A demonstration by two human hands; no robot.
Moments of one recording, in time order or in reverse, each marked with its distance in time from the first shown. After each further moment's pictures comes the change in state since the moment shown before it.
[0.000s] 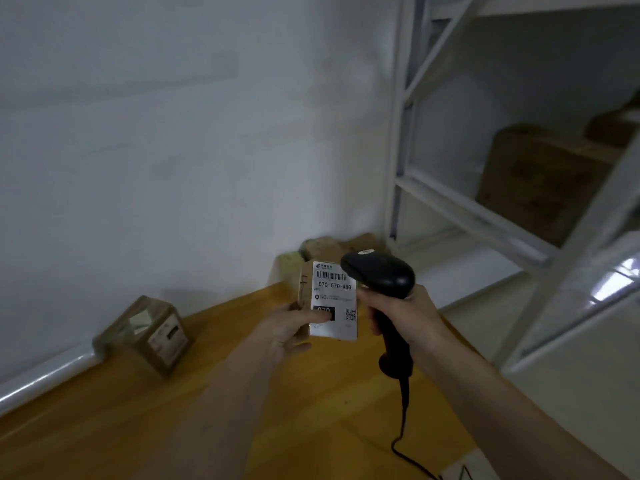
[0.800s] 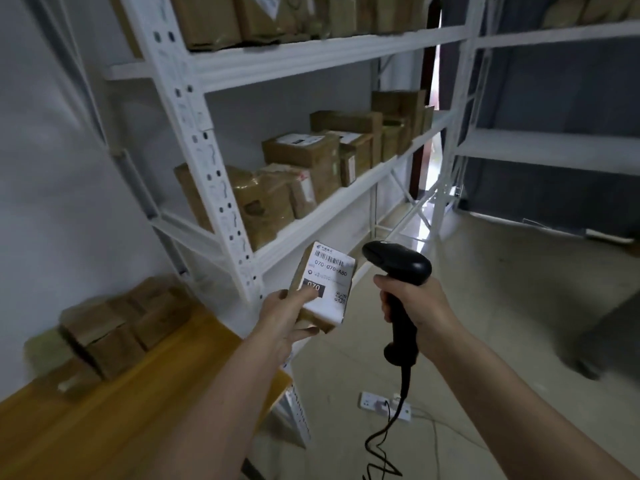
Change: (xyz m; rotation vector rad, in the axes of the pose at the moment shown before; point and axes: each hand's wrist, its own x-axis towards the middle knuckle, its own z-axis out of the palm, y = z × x) left_hand -0.093 -0.060 0.461 0.125 -0.276 0.185; right_hand -0.184 0.008 -0.439 0.228 0.611 -0.112
